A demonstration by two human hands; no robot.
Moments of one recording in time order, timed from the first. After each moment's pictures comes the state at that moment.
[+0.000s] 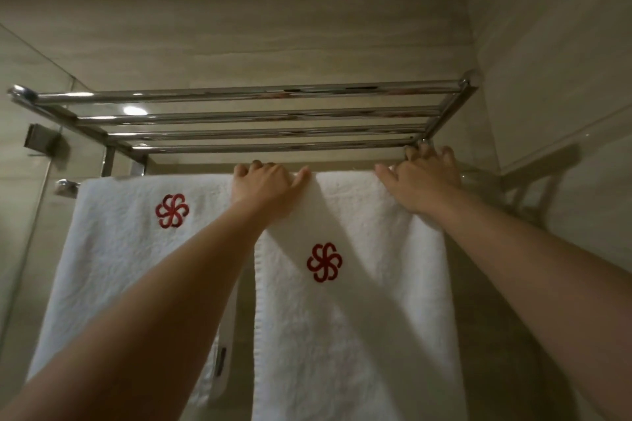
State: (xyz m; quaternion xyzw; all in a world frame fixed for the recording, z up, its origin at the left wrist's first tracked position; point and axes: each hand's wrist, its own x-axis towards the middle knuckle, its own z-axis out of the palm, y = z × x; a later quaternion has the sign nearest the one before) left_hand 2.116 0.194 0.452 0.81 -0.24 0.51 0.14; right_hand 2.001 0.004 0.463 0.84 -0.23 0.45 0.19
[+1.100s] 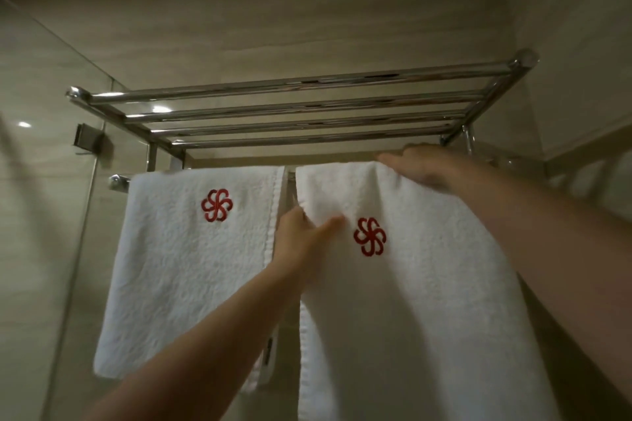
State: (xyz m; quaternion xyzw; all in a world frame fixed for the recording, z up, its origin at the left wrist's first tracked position) left_hand 2.081 0.215 0.369 0.63 -0.33 0.18 0.68; right_hand 2.021 0.039 0.481 0.92 -0.15 0.35 -0.09
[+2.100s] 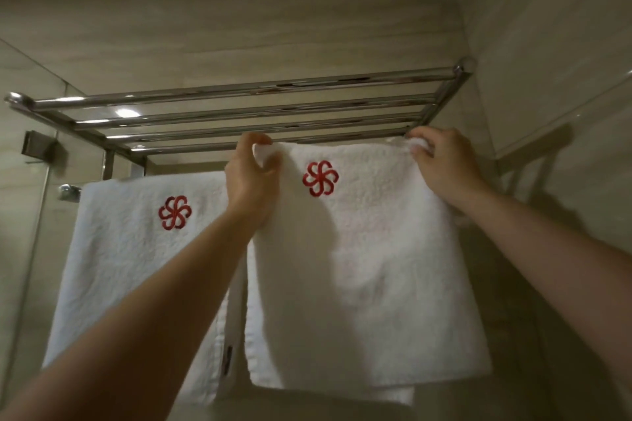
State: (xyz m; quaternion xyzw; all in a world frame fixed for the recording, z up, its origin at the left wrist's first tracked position) left_hand 2.085 0.212 0.438 0.58 -0.32 0.42 0.62; right_hand 1.987 -0.018 0.452 0.73 -0.03 0.68 -0.08
